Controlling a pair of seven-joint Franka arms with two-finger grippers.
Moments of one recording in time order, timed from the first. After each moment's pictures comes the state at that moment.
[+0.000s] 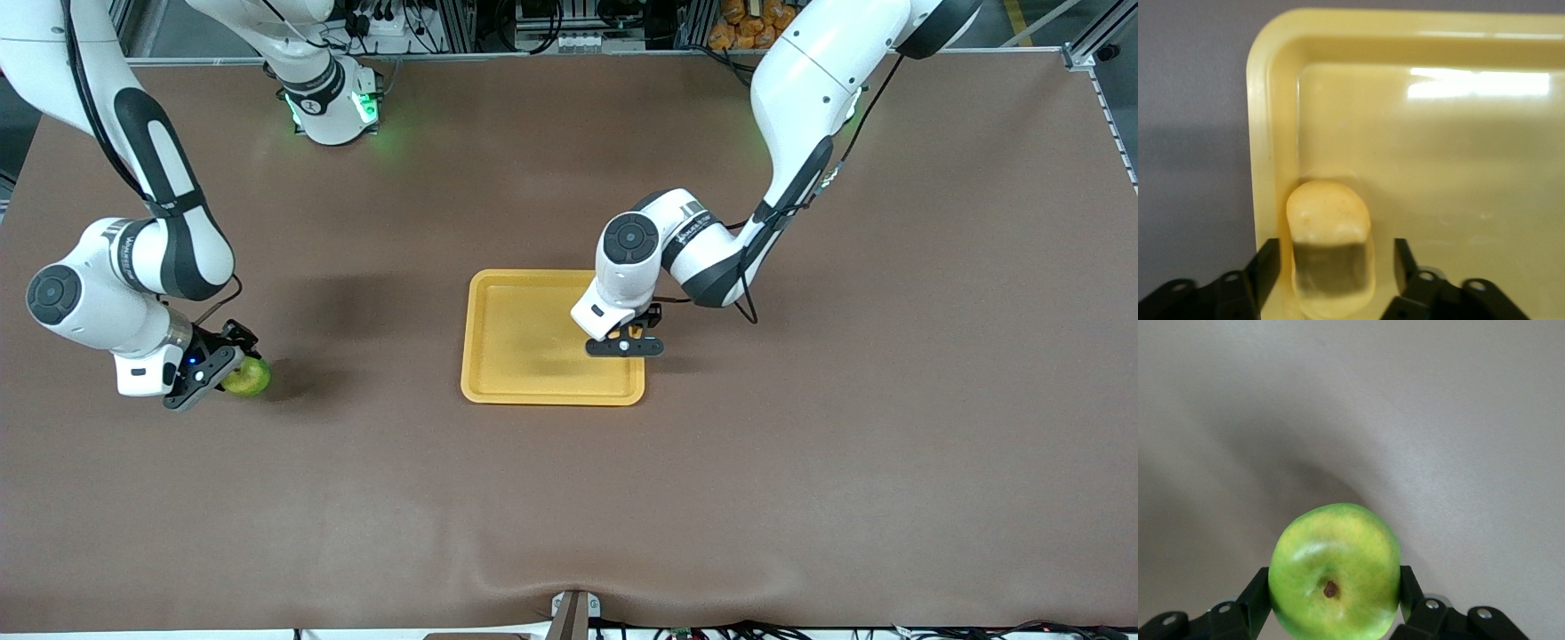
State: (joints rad) left arm -0.41 0.70 -0.36 -1.65 0.33 2.32 -0.90; right arm -0.13 0.39 0.02 -1.99 0.06 2.37 -0.97
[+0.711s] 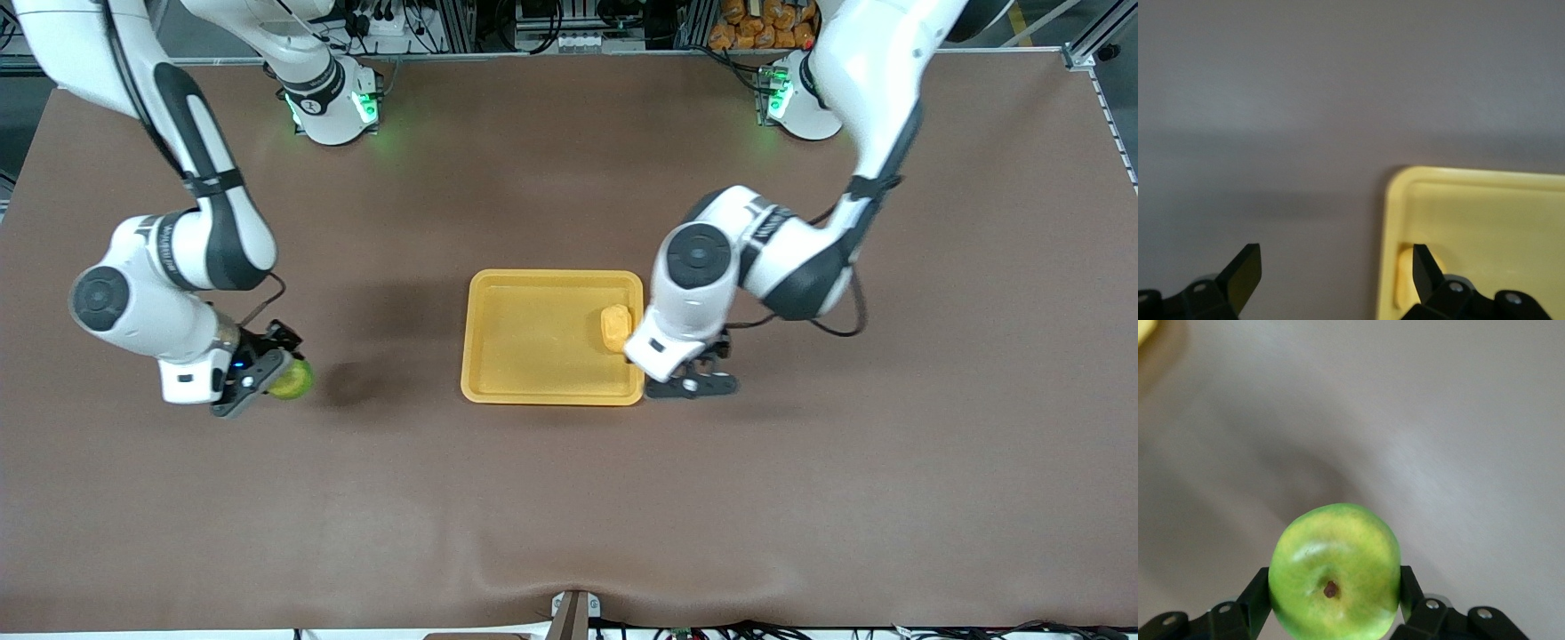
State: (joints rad) left arm -0.26 0.60 -0.35 -1.42 0.33 2.00 -0.73; right arm 0.05 0.37 0.04 -1.91 0.06 2.27 -0.77
